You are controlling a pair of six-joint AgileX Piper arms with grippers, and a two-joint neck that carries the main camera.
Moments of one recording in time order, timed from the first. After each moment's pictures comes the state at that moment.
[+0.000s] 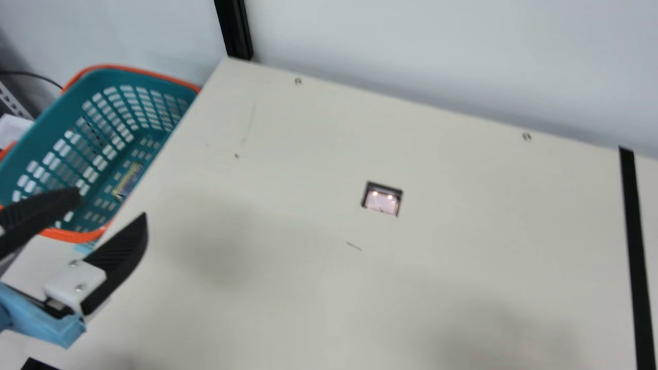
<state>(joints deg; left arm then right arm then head) -4.0 13.5 -20.3 4.9 38.2 -6.5 -4.0 13.5 -20.2 4.8 38.2 -6.4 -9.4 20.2</state>
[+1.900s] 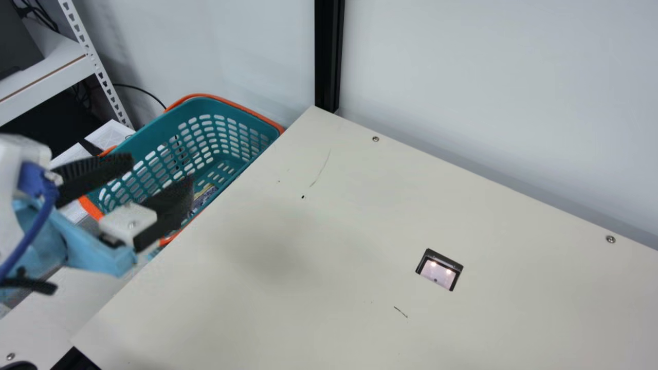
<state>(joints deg) 6.4 25.6 -28.2 11.8 32.0 -15.8 -4.0 13.5 -20.2 4.8 38.2 -6.4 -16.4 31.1</state>
